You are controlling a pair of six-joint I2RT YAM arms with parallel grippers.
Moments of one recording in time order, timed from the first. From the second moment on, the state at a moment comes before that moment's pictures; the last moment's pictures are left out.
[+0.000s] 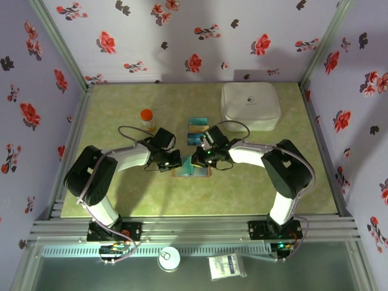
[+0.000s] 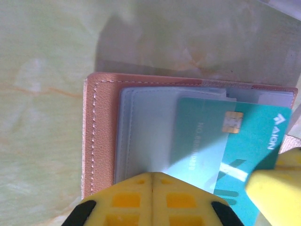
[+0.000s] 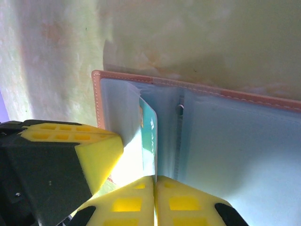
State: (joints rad) left arm -0.62 1.69 0.88 -0.32 0.31 -0.78; right arm 0.68 1.76 0.95 -0.17 -0.48 0.84
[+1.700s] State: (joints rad) left arm -0.62 1.65 0.85 -0.31 0.33 -0.78; right arm 0.70 1.68 1.08 -0.57 -0.26 0.74
